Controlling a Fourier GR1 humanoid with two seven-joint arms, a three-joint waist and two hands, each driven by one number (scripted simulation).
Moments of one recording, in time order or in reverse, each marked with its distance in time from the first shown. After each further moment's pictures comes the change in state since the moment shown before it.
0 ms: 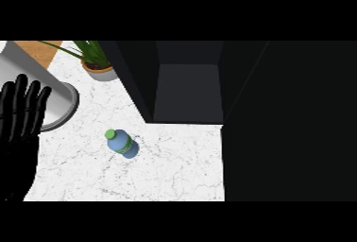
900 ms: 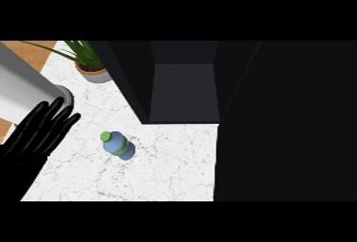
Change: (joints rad) left arm 0.070 0.150 0.027 0.003 0.510 -0.332 0.221; right arm 0.408 0.015 0.138 -0.311 -0.186 0.110 0.204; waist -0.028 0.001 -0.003
